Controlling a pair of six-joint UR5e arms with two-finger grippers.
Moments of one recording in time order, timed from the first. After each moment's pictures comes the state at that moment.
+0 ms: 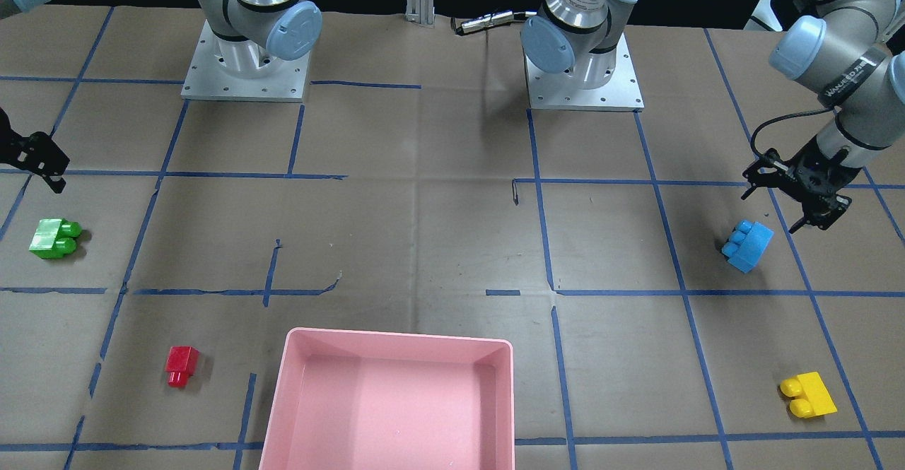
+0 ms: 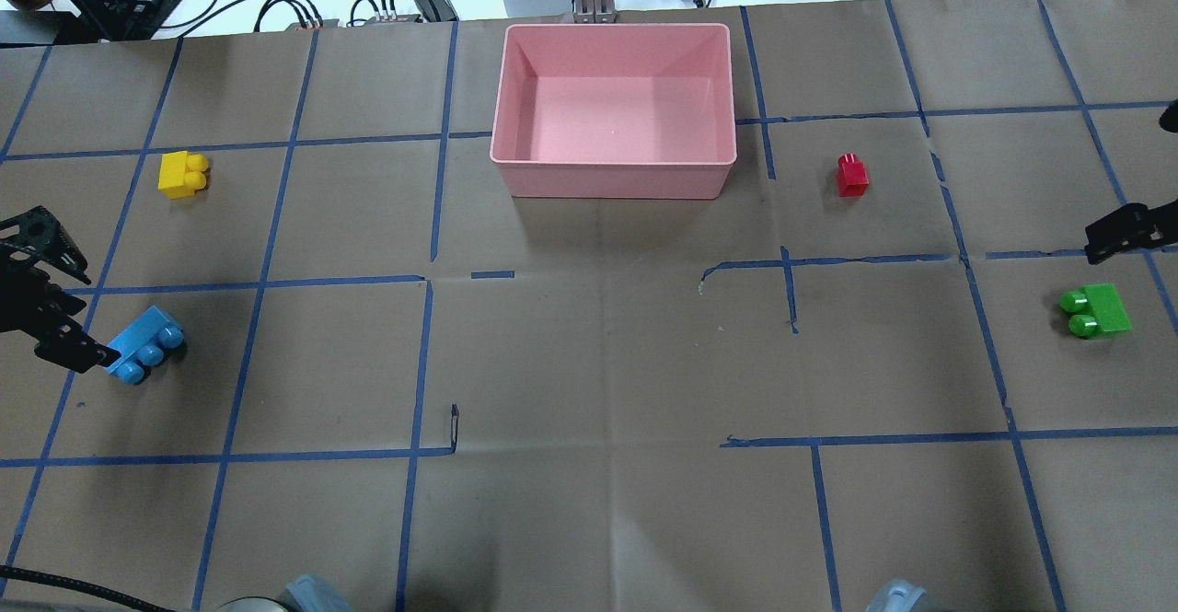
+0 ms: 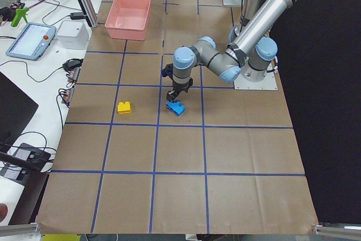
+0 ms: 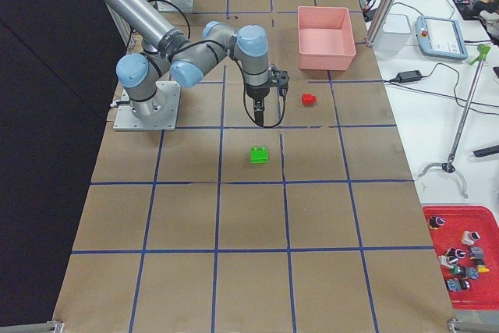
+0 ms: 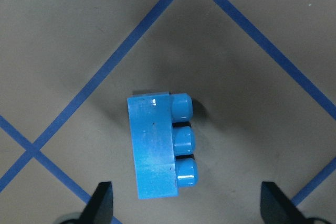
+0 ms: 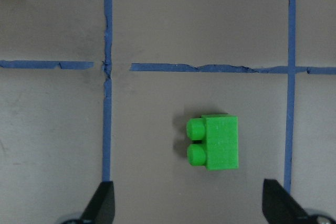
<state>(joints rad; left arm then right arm) -0.80 -1.73 -2.04 -0.93 1.52 1.57 0.90 -1.56 2.05 -2.21 -1.55 -0.72</state>
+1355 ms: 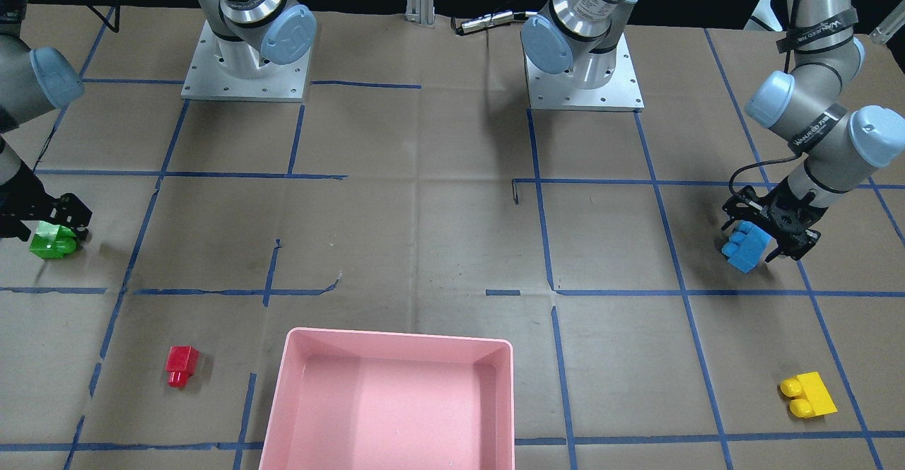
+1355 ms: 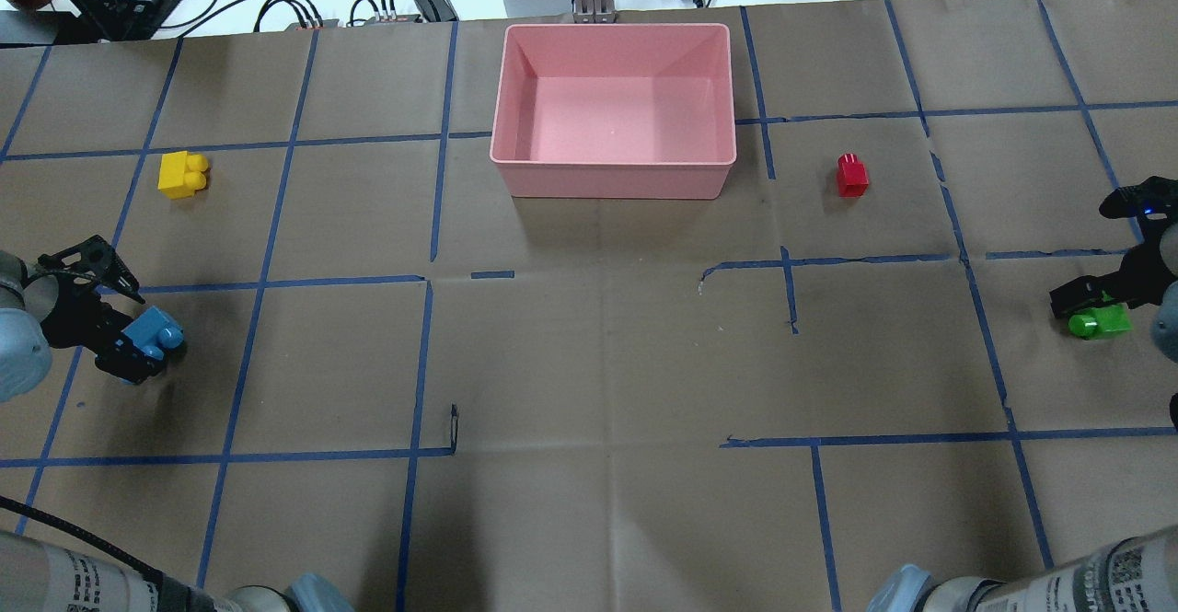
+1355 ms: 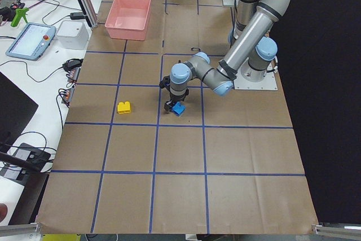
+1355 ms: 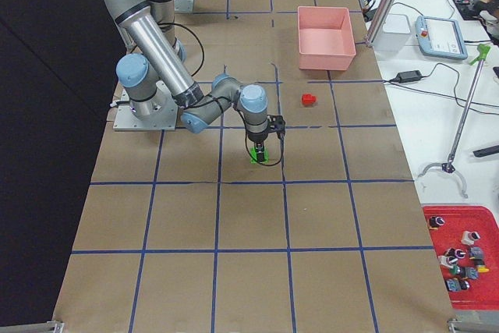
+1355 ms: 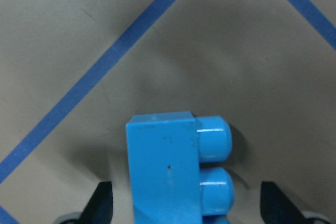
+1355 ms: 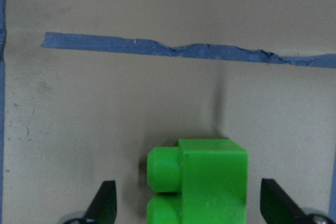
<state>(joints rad) -0.80 -1.91 -2.09 -0.70 1.52 1.57 0.83 -1.28 2.13 -2.55 -1.55 -0.80</state>
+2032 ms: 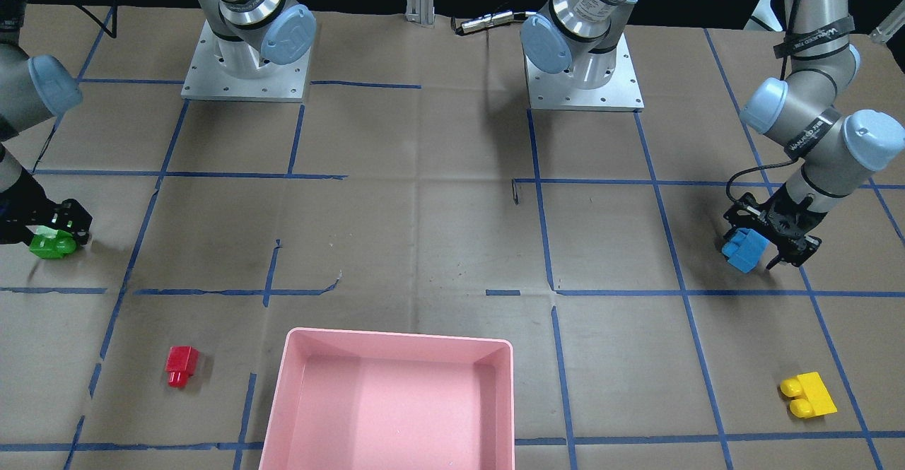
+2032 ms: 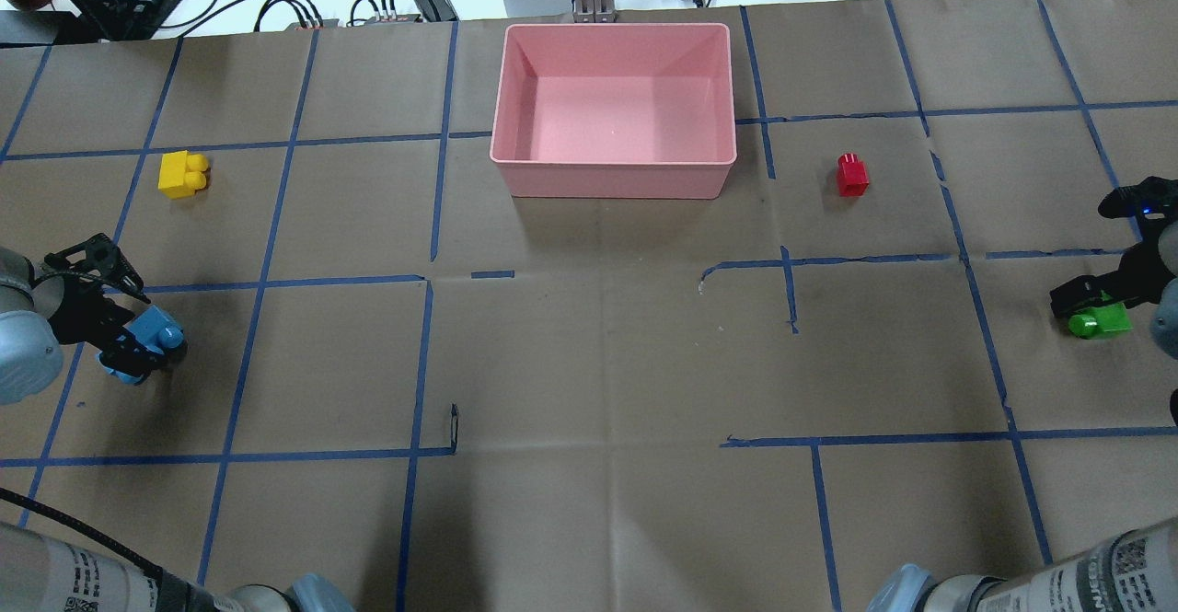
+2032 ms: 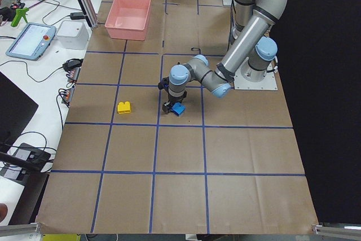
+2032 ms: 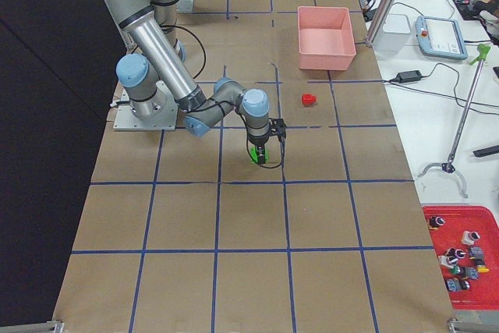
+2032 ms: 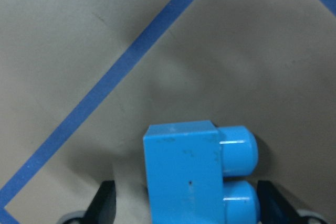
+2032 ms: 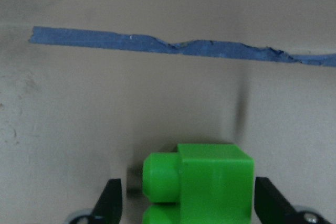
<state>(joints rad) -0.81 -1.91 -2.09 -0.66 1.51 1.58 0.83 -1.25 2.13 -2.55 -1.55 -0.81</state>
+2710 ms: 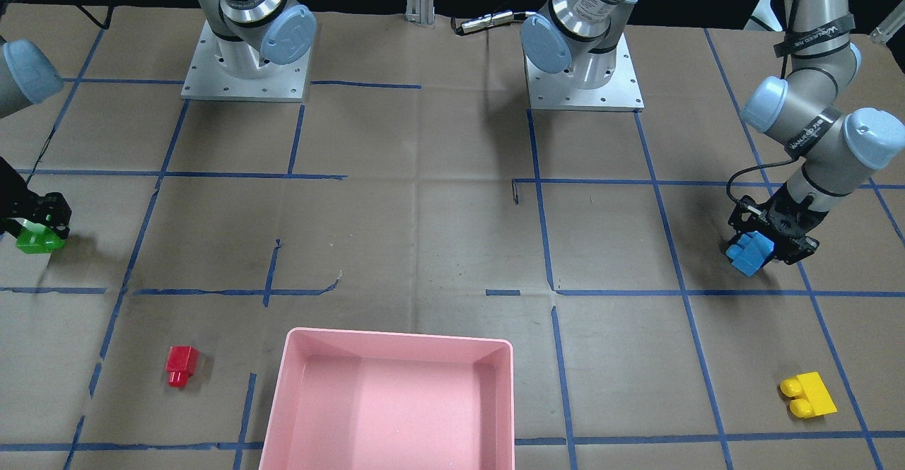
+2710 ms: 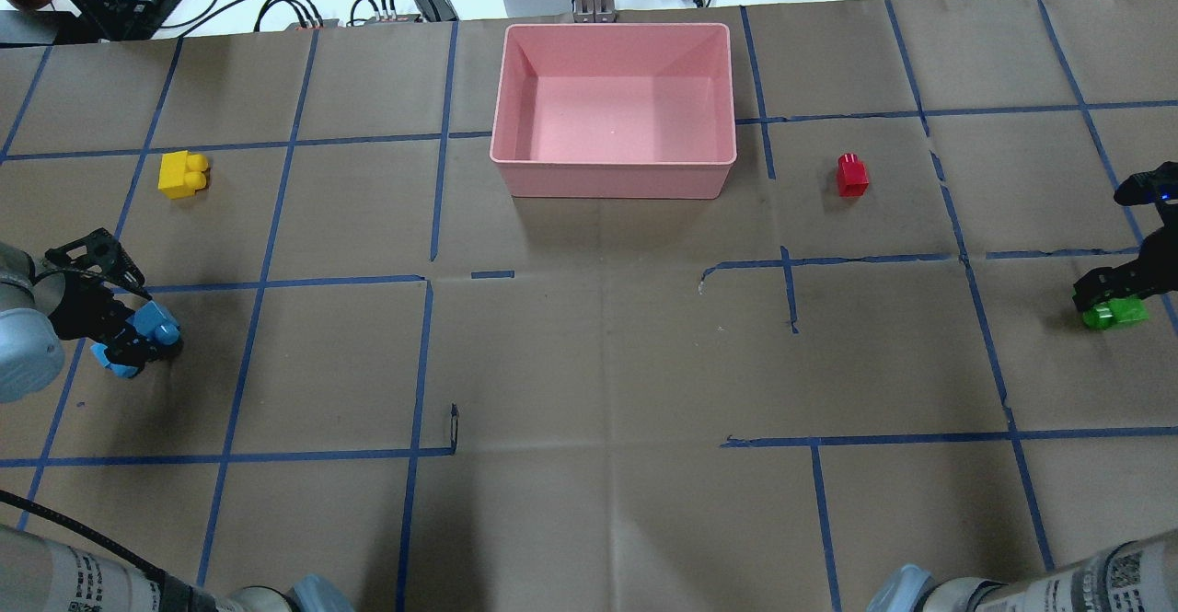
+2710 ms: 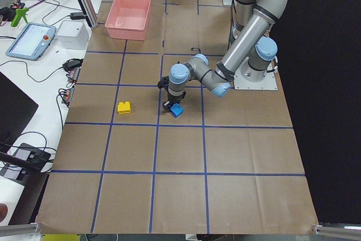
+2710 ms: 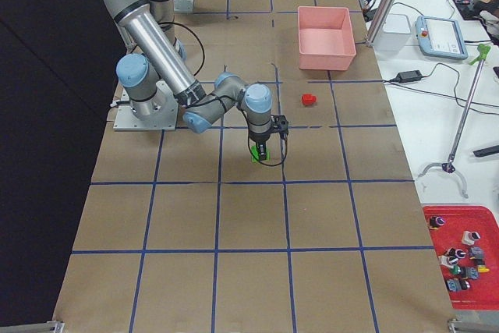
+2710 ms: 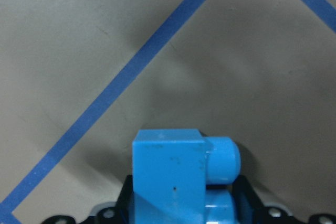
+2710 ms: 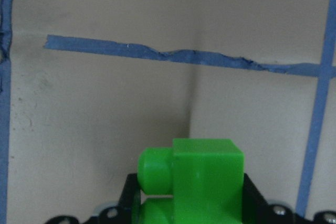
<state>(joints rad) -0.82 -1.91 -2.09 -0.66 1.51 1.57 0.84 -1.32 2.05 -2.39 -1.57 -0.85</state>
